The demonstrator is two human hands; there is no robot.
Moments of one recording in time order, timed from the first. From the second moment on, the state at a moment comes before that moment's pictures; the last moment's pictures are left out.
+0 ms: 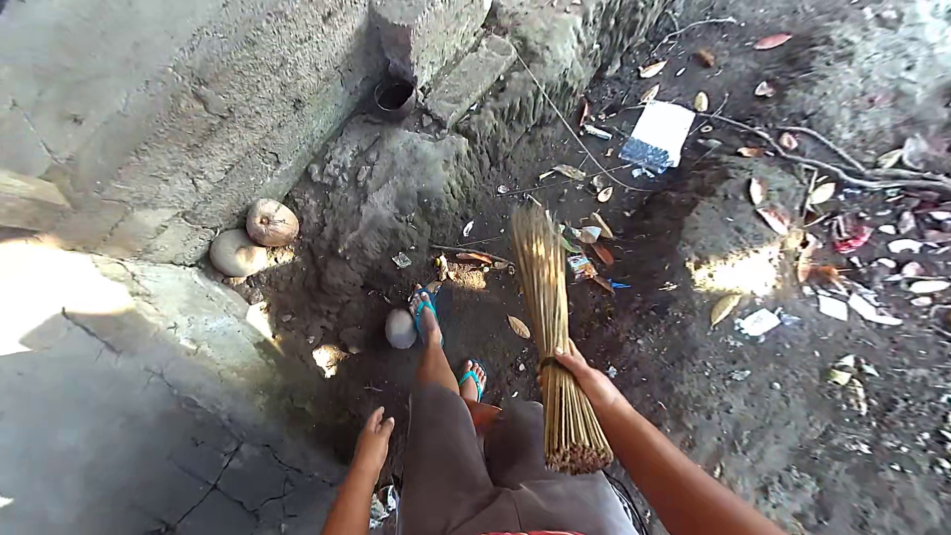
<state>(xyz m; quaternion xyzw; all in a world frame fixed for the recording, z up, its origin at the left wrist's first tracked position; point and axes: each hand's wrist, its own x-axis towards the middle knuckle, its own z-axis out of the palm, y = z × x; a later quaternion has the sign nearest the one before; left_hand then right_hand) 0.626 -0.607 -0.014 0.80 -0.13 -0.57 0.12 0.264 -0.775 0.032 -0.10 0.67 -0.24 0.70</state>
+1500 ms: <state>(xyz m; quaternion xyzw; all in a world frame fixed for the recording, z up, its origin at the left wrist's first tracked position) 0.792 -0.598 -0.016 0.80 -0.20 -0.56 -0.08 0.428 -0.764 0.040 0.04 0.64 -0.32 0.70</state>
